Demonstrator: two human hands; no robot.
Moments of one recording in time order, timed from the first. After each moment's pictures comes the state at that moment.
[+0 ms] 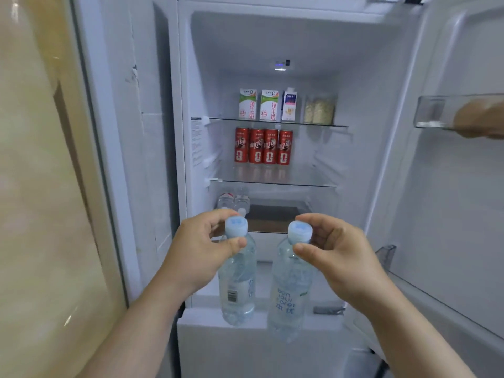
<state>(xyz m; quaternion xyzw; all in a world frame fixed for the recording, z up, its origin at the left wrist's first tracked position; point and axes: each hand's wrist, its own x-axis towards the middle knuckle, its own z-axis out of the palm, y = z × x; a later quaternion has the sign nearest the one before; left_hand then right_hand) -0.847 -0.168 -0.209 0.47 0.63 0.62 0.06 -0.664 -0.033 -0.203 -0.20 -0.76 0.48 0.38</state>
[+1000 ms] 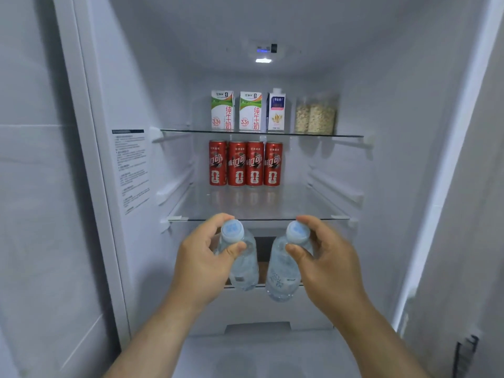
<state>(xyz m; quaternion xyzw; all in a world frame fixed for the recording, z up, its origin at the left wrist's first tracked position) -0.948 0.024 -0.225 0.48 0.61 0.63 -0.04 -0.787 0.128 -0.225 -0.25 -0.78 0.26 0.51</state>
